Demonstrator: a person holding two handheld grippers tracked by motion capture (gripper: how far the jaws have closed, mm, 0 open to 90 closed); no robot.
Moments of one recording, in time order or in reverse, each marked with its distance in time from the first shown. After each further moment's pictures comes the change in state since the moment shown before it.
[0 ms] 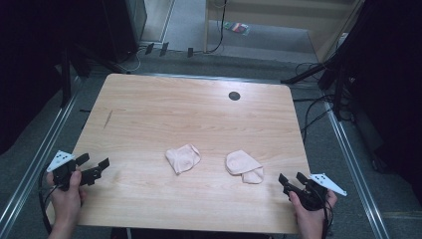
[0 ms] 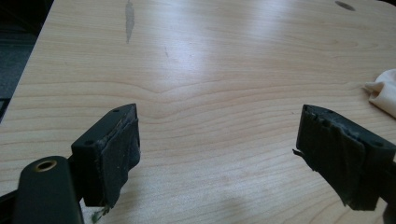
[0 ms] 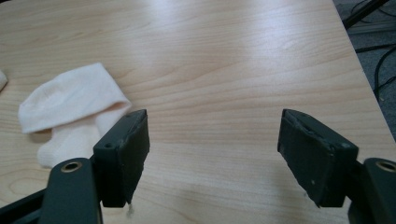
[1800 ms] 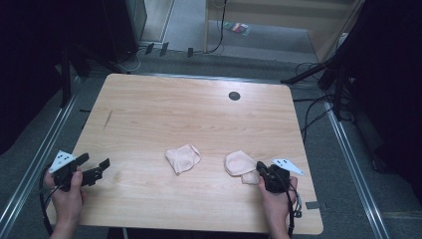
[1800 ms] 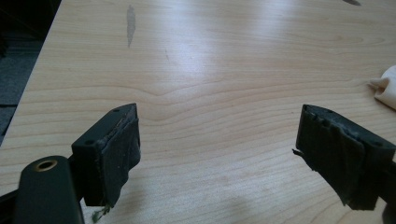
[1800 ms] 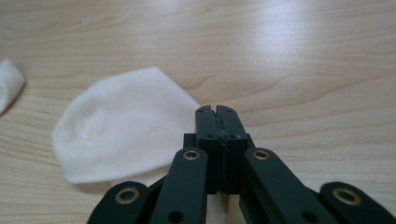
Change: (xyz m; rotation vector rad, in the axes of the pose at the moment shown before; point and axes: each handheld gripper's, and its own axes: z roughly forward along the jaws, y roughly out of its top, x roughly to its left) left arm -0.005 0.000 -0.002 -0.005 0.025 0.038; right arm 0.079 0.012 0.059 0.077 -0.016 -0.031
